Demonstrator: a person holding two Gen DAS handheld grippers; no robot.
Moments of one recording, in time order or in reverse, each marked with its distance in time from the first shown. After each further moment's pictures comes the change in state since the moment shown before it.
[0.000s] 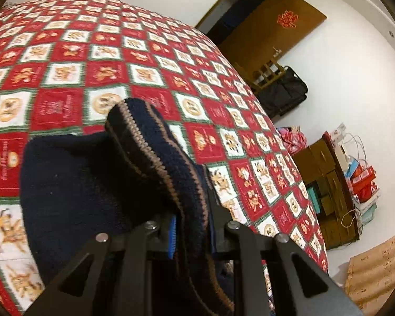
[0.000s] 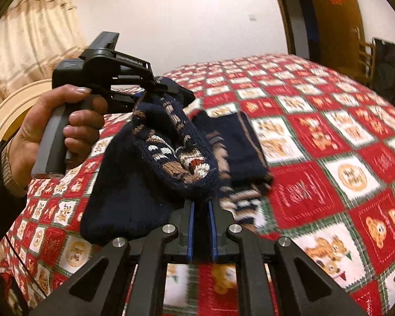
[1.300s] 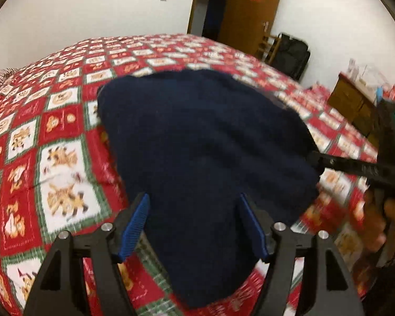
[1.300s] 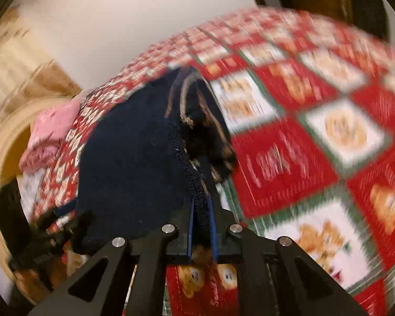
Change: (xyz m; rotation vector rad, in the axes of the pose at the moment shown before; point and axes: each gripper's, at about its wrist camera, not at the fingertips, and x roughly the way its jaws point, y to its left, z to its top) left arm -0.040 0.008 -0.165 0.352 -0.086 0.297; right arm 0.031 -0.063 -0.001 0.283 0.189 0.022
